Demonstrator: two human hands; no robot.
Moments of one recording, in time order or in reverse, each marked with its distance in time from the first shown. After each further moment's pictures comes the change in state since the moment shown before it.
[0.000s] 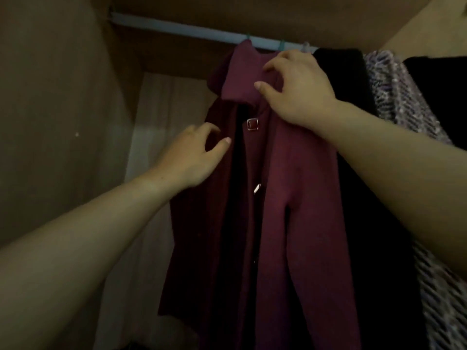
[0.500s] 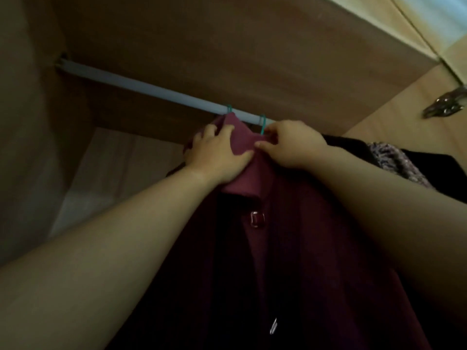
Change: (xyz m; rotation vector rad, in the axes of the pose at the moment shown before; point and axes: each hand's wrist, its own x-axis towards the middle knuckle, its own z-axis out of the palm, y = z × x) left_hand 0.211 0.010 0.026 -0.001 0.149 0.060; right_hand 0.107 0.042 0.033 -0.264 -0.205 0.164
